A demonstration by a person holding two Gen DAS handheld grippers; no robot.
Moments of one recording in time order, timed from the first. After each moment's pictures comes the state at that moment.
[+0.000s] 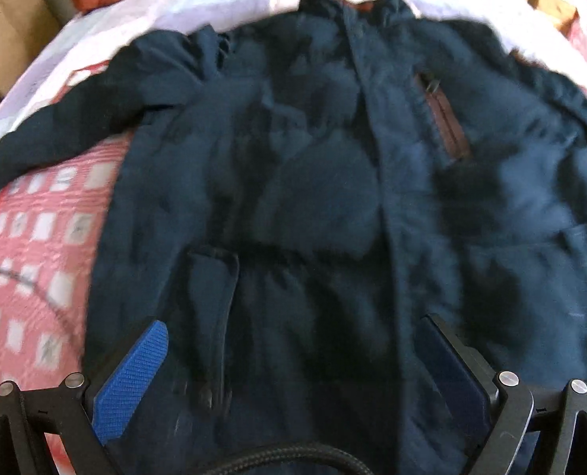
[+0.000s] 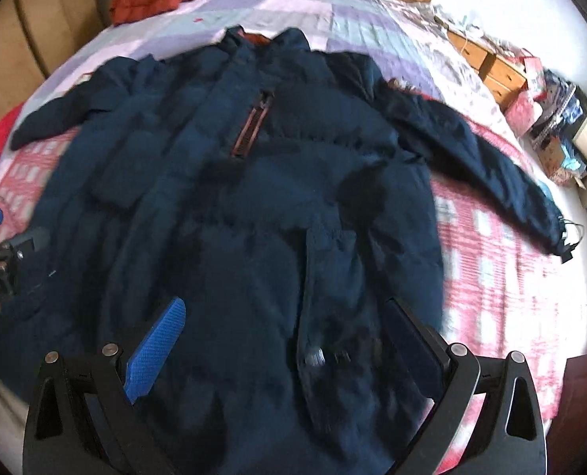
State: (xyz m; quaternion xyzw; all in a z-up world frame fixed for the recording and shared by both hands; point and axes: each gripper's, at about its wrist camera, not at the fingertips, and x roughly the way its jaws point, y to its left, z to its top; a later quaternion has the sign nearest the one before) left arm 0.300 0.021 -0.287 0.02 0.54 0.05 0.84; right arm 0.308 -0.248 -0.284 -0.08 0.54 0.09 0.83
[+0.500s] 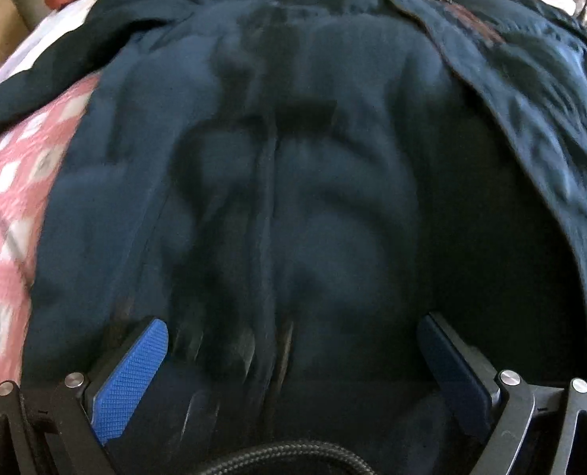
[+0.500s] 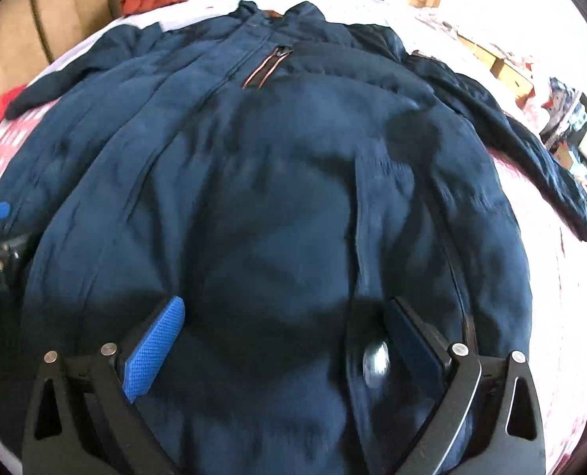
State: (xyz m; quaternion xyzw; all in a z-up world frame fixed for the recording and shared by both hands) left arm 0.236 0.075 -0.369 0.04 0.53 0.01 0.85; right arm 0.270 -0.237 -0.382 -0.10 0.51 0.11 0.85
